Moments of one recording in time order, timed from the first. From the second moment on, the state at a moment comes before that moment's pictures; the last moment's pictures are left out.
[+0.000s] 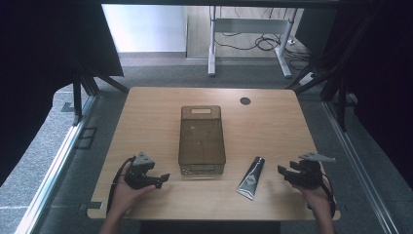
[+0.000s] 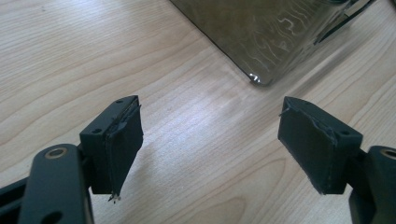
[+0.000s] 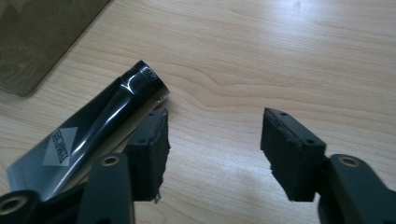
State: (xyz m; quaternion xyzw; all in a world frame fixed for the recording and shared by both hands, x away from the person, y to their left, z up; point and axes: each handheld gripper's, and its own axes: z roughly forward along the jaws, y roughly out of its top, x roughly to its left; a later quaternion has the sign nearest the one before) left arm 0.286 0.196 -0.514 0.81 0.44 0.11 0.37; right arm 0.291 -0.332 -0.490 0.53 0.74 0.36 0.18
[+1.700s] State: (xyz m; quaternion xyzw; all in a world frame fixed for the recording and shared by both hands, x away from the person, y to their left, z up) left arm 0.298 0.192 -0.517 0.82 0.43 0.08 0.36; right arm 0.328 -0.181 -0.462 0.37 0.91 0.21 0.05
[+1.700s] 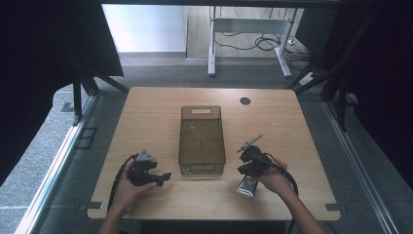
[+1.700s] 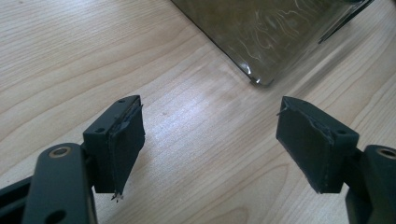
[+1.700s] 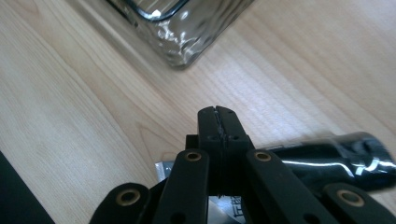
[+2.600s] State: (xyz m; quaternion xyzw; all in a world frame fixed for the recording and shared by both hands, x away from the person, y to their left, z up) left arm 0.297 0.186 -0.520 0.83 0.42 0.08 0.35; right arm 0.323 -0.167 -0.498 0.35 0.92 0.15 0.02
